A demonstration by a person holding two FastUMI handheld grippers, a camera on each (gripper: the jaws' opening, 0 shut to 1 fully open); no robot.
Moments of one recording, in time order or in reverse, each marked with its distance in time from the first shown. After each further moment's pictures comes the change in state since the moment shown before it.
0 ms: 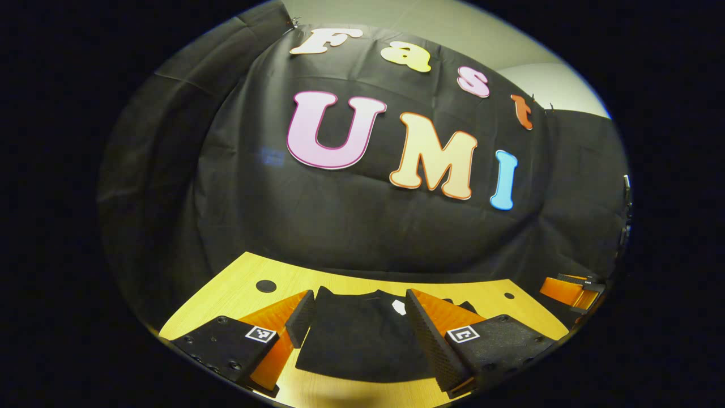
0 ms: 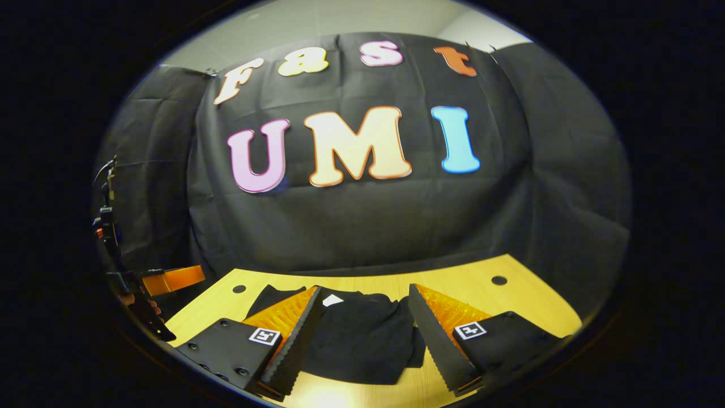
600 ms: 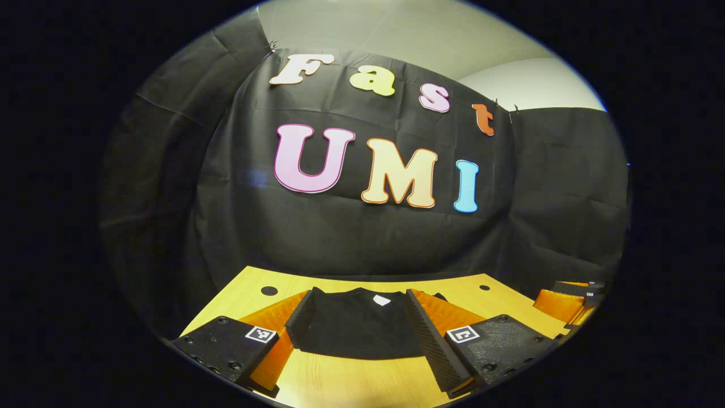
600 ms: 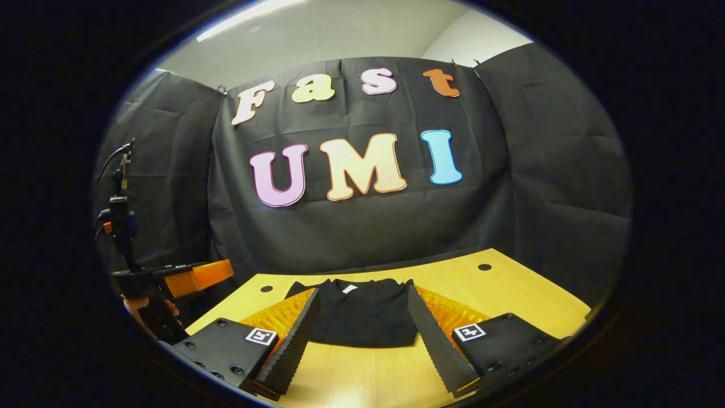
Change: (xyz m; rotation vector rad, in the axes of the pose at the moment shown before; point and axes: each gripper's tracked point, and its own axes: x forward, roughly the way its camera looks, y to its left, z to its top) left arm -0.110 -0.044 0.010 0.086 -0.072 -0.076; right arm -0.136 0.036 -0.031 0.104 -0.062 0.004
